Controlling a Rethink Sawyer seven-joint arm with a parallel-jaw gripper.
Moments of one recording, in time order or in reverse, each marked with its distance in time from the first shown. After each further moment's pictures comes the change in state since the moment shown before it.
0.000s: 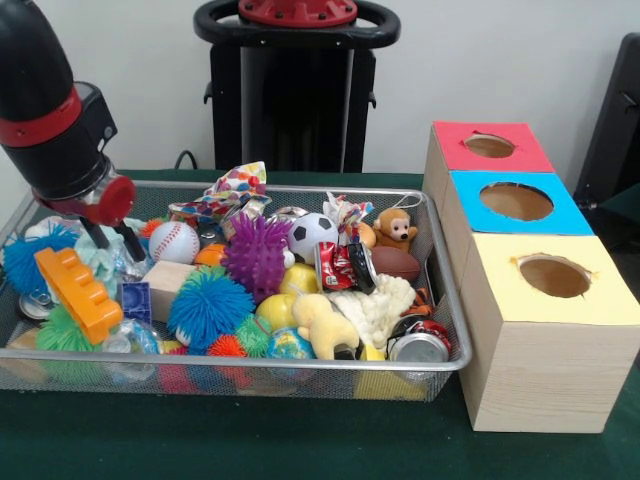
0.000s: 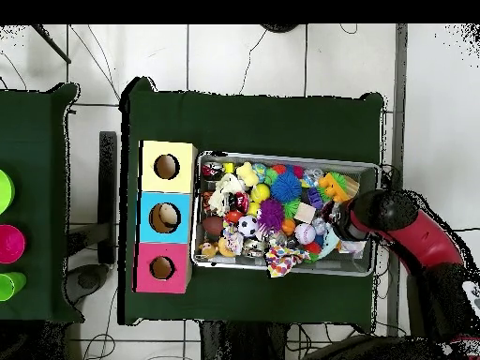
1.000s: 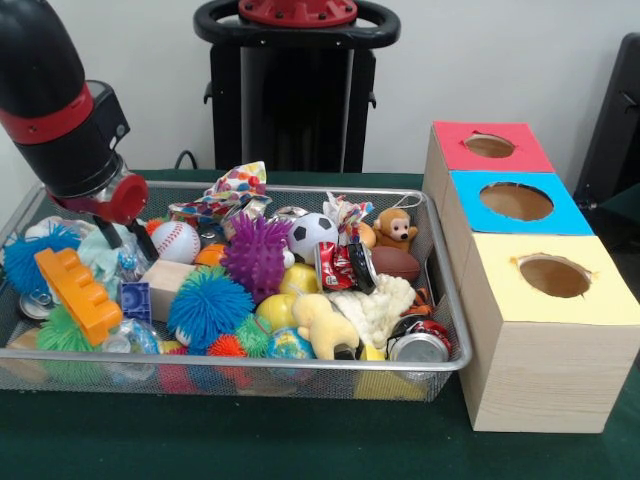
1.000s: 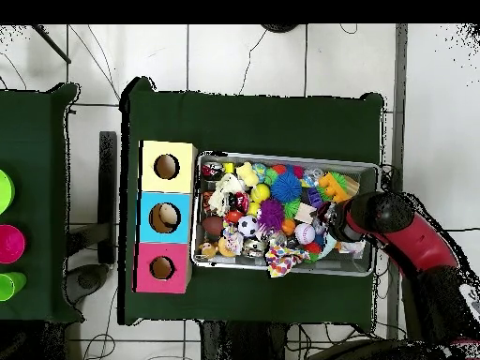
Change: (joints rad) arm 0.000 -0.013 0.011 0.040 0.033 -0.020 0.000
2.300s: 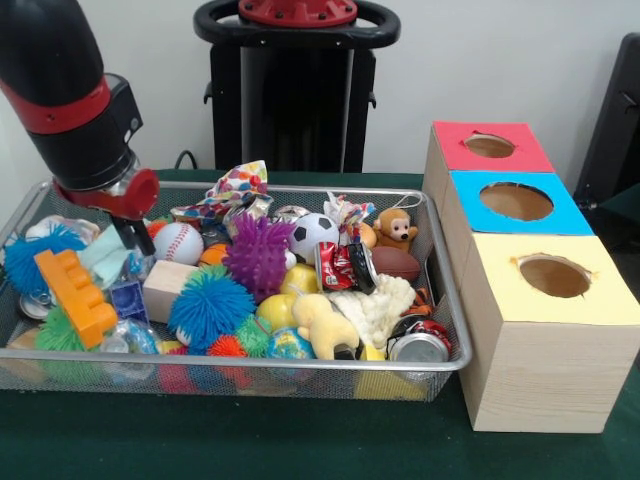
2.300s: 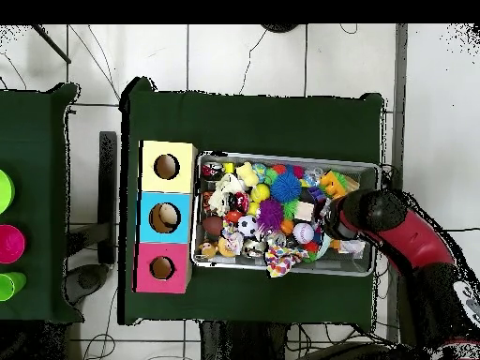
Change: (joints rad) arm 0.048 -0.035 -0.017 0.018 -0.008 -0.031 0.000
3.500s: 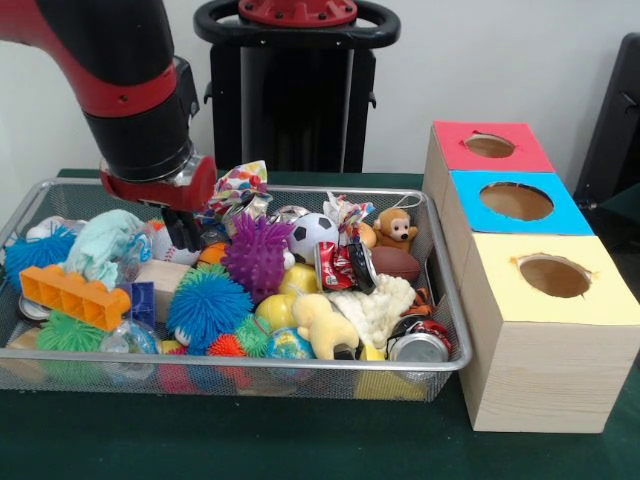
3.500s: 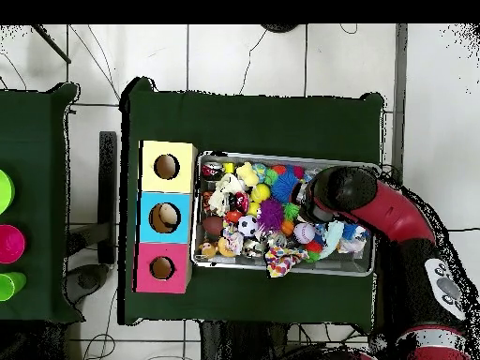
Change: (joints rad) arm 0.142 -0.037 -0.020 -0.048 0.013 0.063 0.000
